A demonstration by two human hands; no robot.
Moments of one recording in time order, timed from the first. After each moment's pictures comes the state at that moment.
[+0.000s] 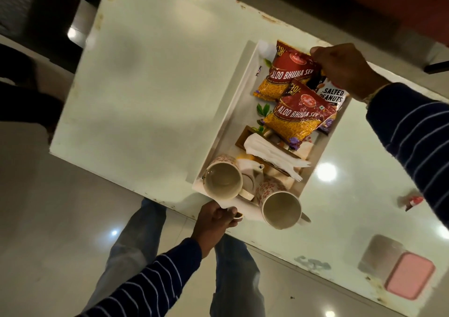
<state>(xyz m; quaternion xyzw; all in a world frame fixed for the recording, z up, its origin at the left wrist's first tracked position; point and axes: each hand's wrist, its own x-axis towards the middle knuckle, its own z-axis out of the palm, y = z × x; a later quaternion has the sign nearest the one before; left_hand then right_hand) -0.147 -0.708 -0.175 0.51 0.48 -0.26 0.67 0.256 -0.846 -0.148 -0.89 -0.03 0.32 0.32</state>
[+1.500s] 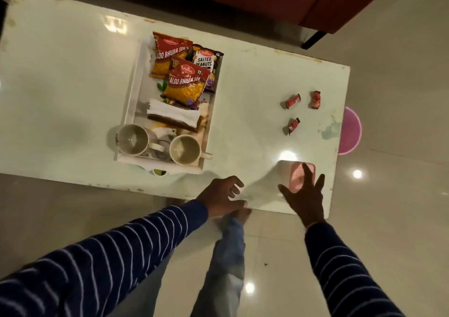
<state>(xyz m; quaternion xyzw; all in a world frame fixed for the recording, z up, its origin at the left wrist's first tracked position) -0.144 -0.887 -0.130 0.77 0.03 -0.41 0.49 -0.126 -1.138 -0.092 -0.87 0.31 0.31 0.21</state>
